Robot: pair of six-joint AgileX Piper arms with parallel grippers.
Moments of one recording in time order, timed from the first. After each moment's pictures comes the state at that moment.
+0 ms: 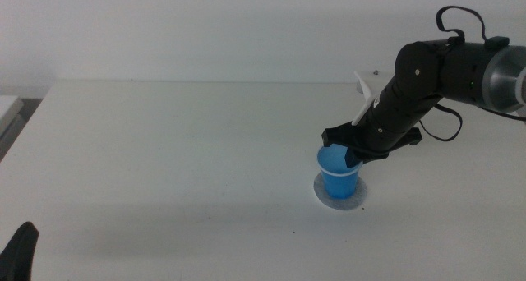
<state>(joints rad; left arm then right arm) -0.07 0.00 0.00 0.05 0.13 -0.07 0.40 1.93 -1.41 0.14 0.81 0.16</state>
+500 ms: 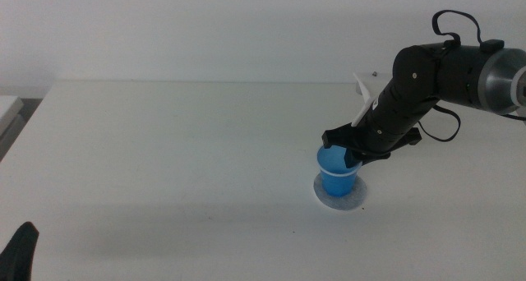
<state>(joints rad) -0.07 0.00 0.00 0.05 0.13 -0.07 0.40 1.94 -1.41 0.12 0.80 0.16</state>
